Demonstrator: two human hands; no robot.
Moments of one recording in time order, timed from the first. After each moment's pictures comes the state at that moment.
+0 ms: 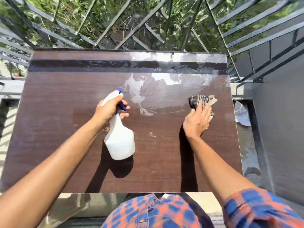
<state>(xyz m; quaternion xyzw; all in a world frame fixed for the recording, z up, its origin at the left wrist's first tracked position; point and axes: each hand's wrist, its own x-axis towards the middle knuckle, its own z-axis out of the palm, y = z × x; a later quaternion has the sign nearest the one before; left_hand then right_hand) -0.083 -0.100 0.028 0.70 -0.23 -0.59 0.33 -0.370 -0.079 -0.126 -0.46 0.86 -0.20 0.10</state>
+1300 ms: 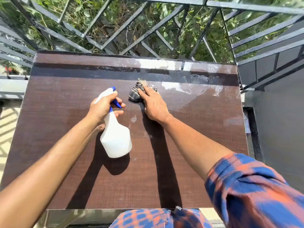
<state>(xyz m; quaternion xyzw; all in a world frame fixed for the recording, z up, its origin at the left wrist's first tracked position) -0.019 -0.150 0.013 0.70 -0.20 -0.60 0.34 -0.213 -0.198 -0.111 -0.80 0.55 -0.07 0.23</state>
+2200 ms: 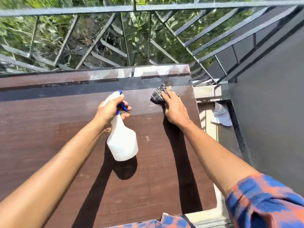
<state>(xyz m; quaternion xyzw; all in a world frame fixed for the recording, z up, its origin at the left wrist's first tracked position) -0.229 -0.183 0.014 0.66 -0.23 -0.63 0.34 -0.479 -0.189 -0.105 -0.70 0.67 -0.11 0.21</state>
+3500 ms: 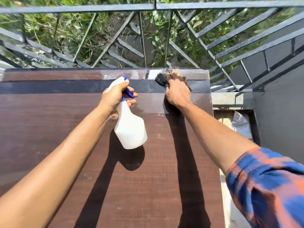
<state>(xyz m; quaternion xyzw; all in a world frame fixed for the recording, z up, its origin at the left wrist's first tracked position) -0.236 -0.234 0.024 0.68 -0.21 -0.60 0.37 -0.447 -0.293 -0.088 -0.70 0.70 -0.05 0.16</state>
